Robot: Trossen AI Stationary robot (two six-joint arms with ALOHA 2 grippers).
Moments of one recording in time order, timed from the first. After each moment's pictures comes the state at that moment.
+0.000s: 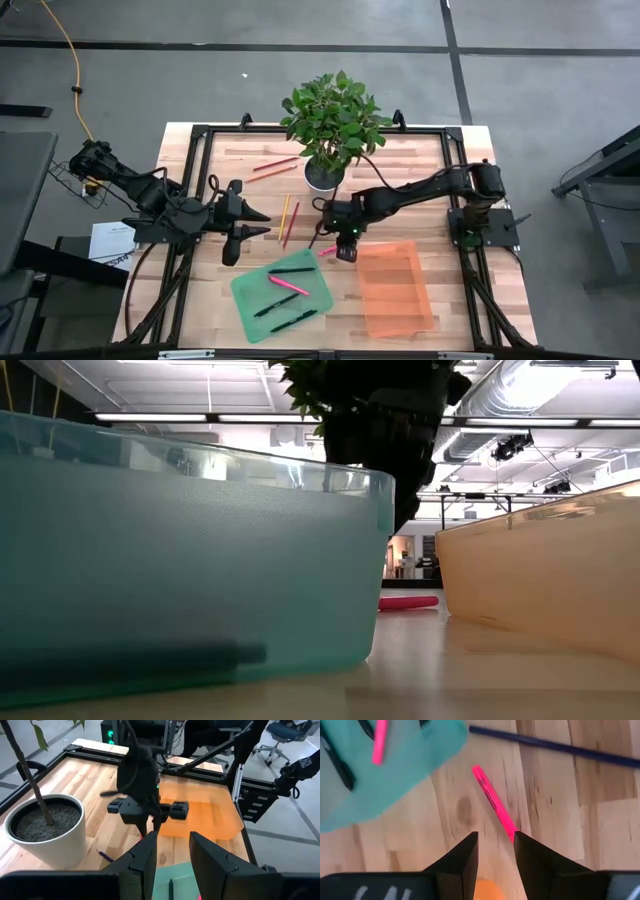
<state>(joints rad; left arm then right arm) -0.40 1.00 1.05 -0.53 -0.51 -0.40 0.08 1.87 1.31 -0.62 -0.22 0.29</state>
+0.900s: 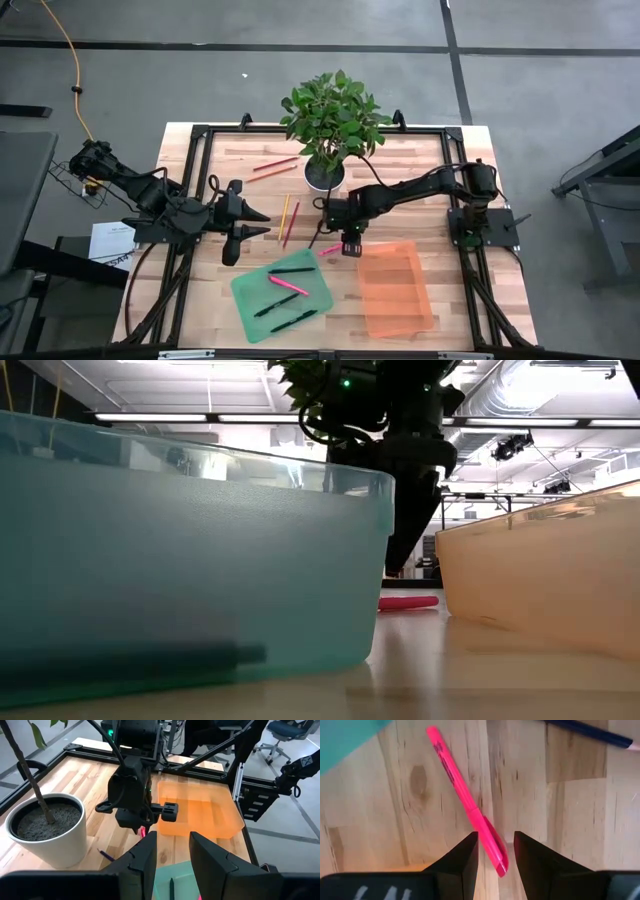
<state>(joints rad) -0.40 1.00 1.05 -0.53 -0.51 -0.40 0.05 1.92 1.33 -0.74 -0.16 0.15</state>
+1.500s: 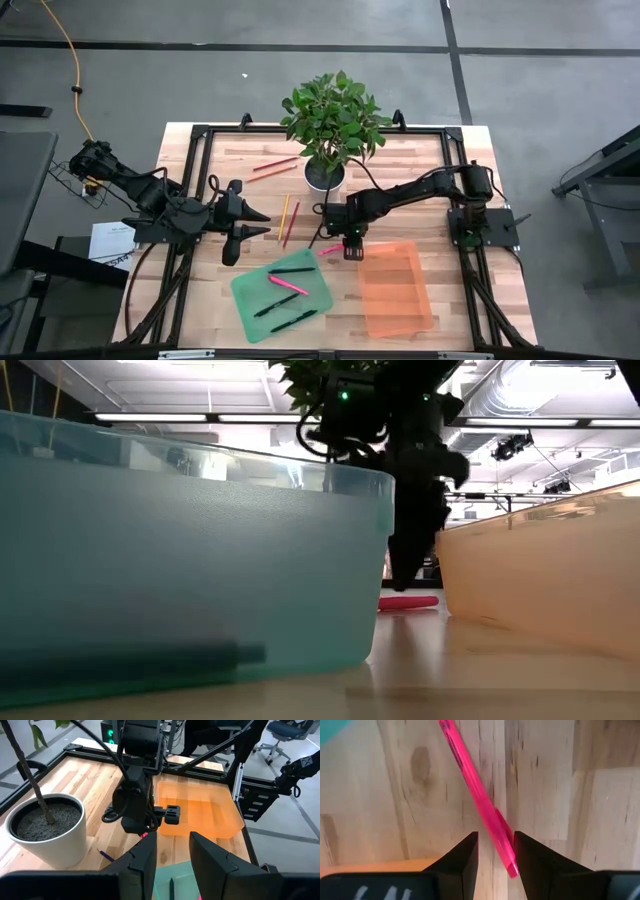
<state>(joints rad) -0.40 1.00 1.05 -0.53 -0.51 -0.40 0.05 1.96 1.33 -0.75 -0.19 0.12</state>
